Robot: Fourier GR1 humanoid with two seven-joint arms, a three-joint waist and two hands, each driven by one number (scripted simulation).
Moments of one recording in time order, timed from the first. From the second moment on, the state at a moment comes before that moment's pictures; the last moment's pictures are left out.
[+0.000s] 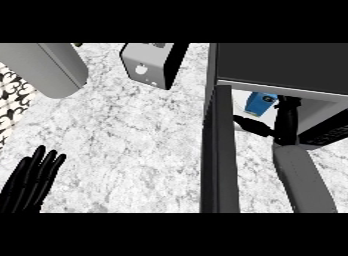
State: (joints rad) left arm 0.40 0.06 -0.05 -2.19 0.14 -0.34 -0.11; right arm -0.48 -0.11 -0.15 -0.84 0.23 -0.53 -0.91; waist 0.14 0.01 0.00
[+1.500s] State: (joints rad) left arm 0.30 0.02 -0.26 -2.00 -0.04 -0.32 -0.11; right arm -0.70 -0.14 -0.27 -0.34 0.05 -0.07 -0.84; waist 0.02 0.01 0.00
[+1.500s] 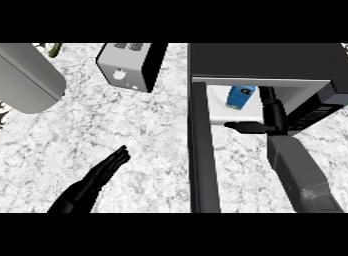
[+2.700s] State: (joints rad) left arm -0.04 0.00 -0.55 -1.51 -0.22 -0.22 -0.13; right arm 0.04 -0.17 -0.12 -1.20 -0.02 0.14 -0.73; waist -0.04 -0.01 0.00
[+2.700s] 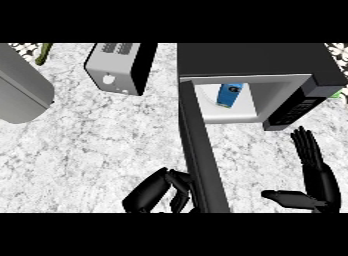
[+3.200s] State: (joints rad) left arm -0.21 0.00 -0.85 -1.28 -0.10 0.01 -0.17; right arm 0.31 -0.22 -0.16 -1.59 -0.14 0.21 -0.62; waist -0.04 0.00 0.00
